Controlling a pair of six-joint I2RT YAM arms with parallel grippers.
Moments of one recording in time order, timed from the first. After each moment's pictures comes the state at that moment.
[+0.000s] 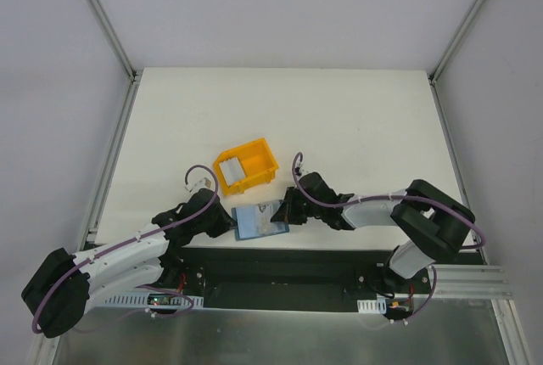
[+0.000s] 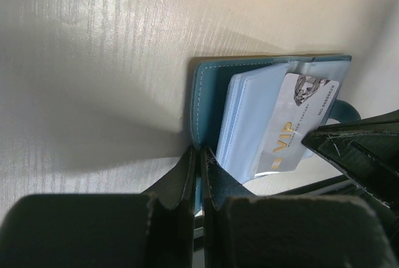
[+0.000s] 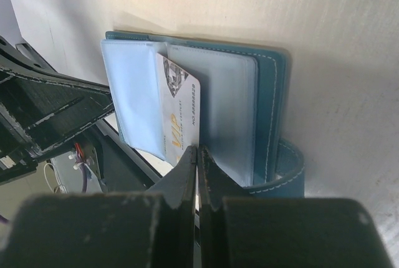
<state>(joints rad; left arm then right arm) -0.75 0.85 0.23 -0.26 -0.04 -1.19 0.93 1.56 0.53 0.32 -0.23 1.01</state>
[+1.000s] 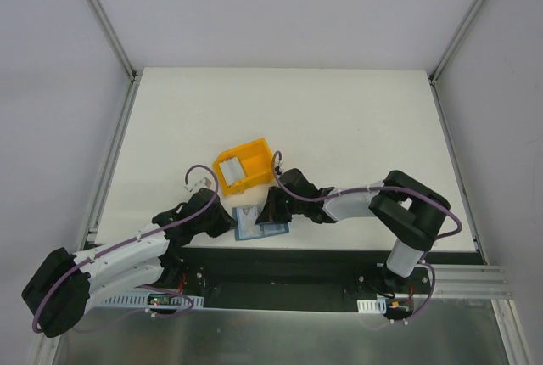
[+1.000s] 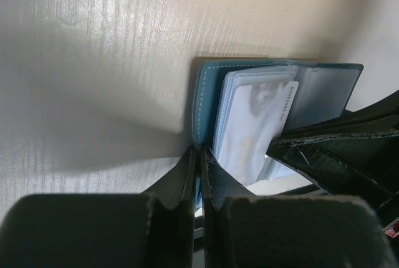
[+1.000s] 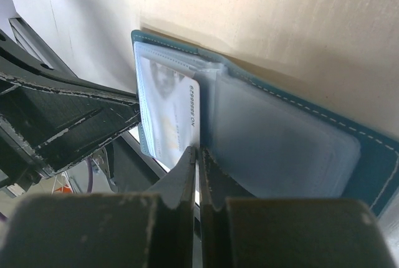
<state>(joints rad) -0.75 0.86 0.23 -0.26 -0.04 -1.18 0.99 1.73 0.71 0.27 -0.29 1.00</state>
